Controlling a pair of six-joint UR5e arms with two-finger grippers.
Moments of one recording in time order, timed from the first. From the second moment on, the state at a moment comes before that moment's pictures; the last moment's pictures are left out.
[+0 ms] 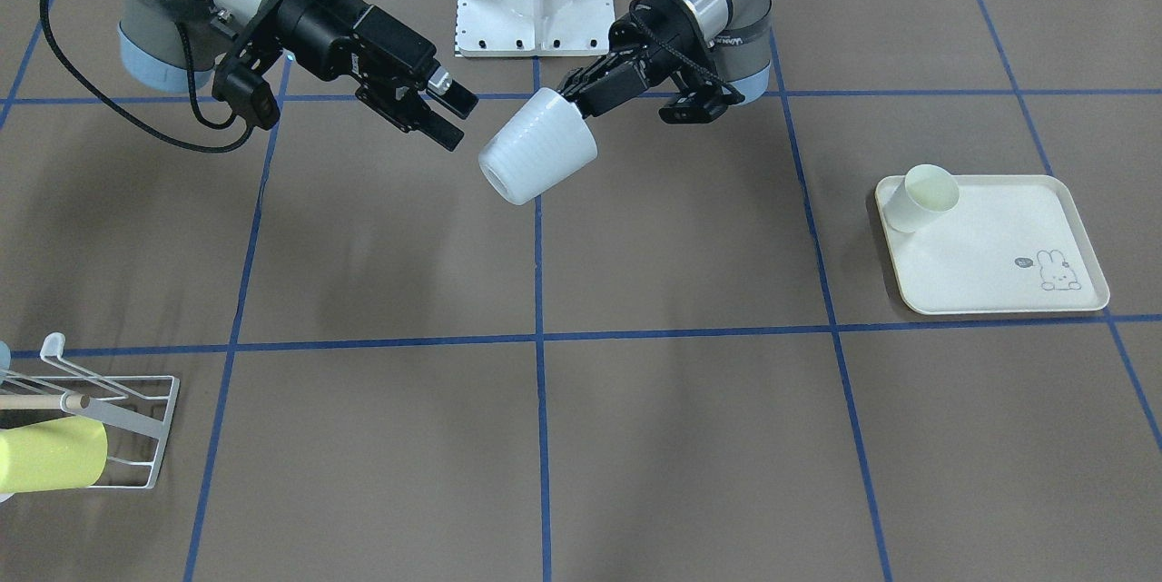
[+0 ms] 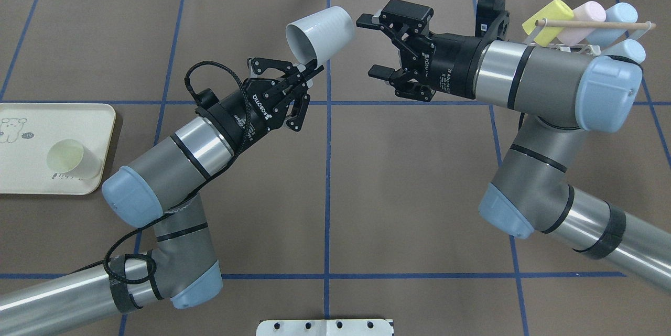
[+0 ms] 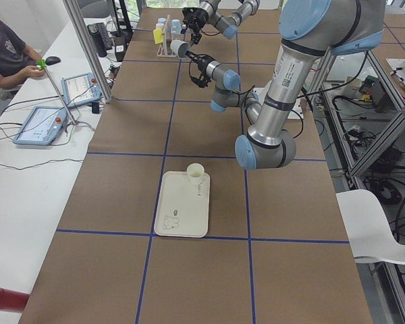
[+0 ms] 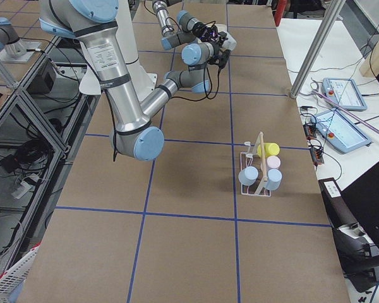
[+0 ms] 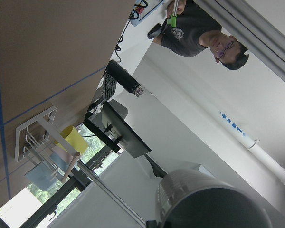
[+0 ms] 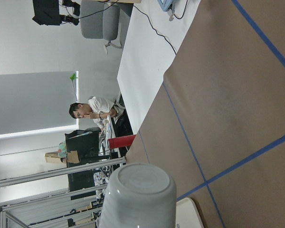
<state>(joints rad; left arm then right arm) -0.41 -2.14 -1.57 -3.15 -1.15 -2.64 0.68 -1.13 1.80 -0.37 1.70 2.11</state>
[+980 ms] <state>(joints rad) -0.34 -2.18 -1.56 -3.13 -1.10 -2.63 0.67 -1.13 1.79 -0.37 1.69 2.11</state>
